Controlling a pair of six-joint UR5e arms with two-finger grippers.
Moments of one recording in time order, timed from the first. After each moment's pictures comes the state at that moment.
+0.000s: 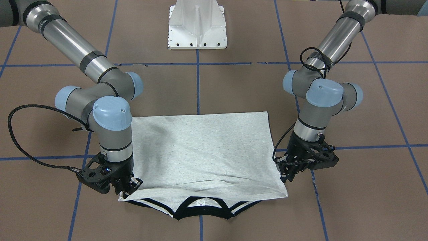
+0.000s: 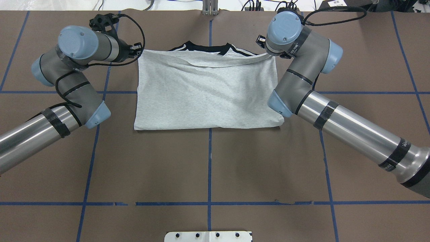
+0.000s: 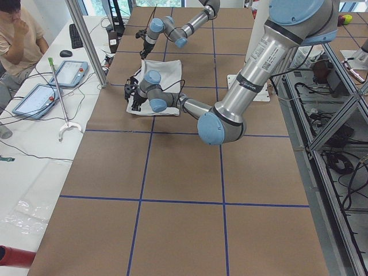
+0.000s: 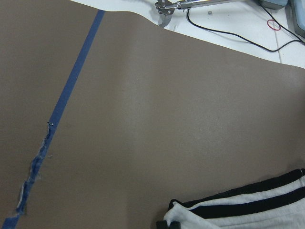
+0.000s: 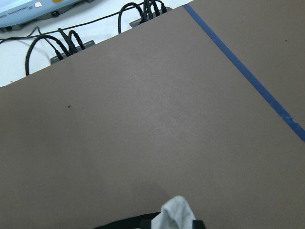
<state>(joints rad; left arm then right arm) -0.83 -2.19 -1.22 -2.35 -1.72 -1.29 0.80 -0.79 1.18 -1.20 1.62 1.50</state>
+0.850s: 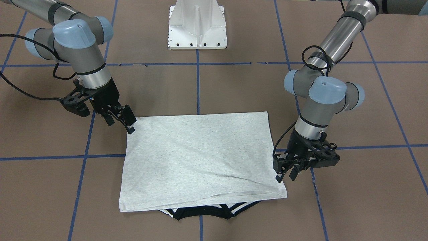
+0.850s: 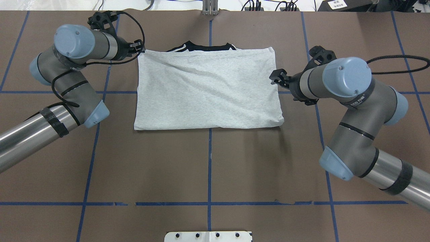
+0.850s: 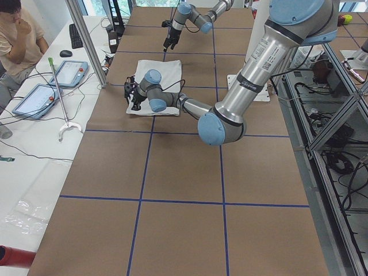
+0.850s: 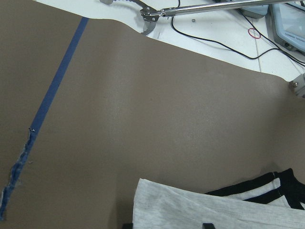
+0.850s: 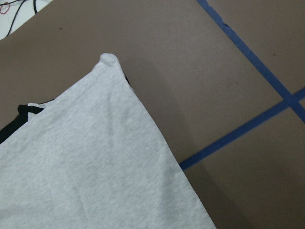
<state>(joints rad) -0.84 -2.19 -1.23 -2.39 -1.73 -1.30 0.67 -1.24 1.79 -1.16 1.72 1.75</state>
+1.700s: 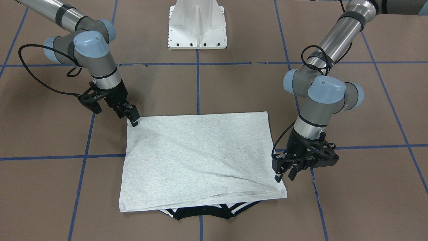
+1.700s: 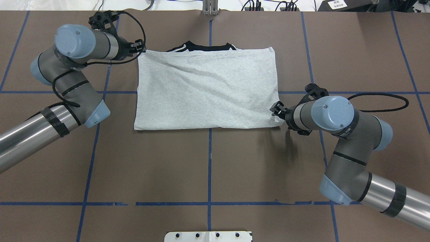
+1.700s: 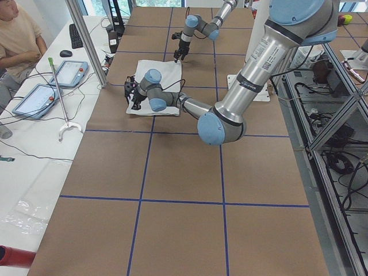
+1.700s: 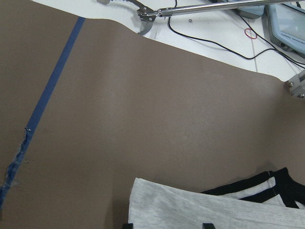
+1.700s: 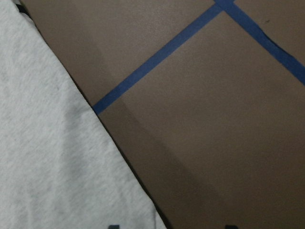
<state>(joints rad) -0.84 -2.19 -1.23 -2.39 -1.73 -1.30 0.56 -1.29 1.72 -1.11 1.69 1.88</state>
